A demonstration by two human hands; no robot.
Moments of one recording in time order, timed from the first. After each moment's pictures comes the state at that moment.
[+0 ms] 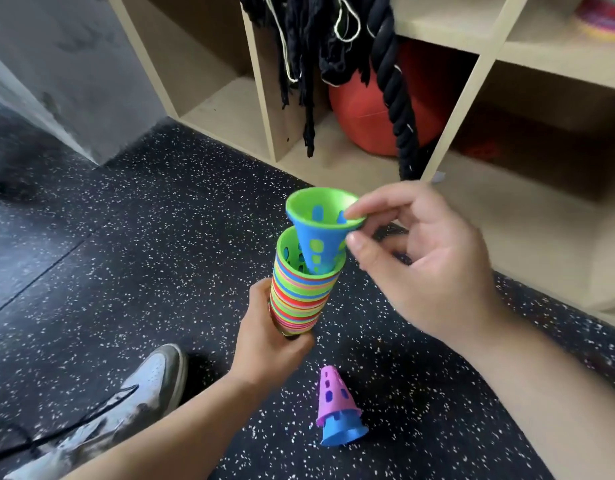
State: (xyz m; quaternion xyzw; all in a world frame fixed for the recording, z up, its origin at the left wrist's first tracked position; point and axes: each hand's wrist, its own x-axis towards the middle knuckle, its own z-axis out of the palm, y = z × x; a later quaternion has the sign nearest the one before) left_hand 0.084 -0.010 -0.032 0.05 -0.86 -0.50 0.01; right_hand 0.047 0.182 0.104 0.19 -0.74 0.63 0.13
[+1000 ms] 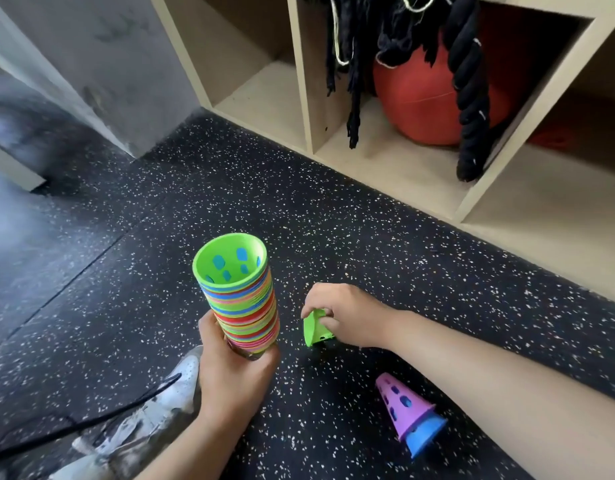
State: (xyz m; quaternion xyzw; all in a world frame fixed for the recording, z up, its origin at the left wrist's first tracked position) left_hand 0.100 -0.092 -0.053 0.22 -0.85 -0.47 0.09; right_hand -0.016 0.099 -0.077 0.30 -0.85 0.35 -0.25
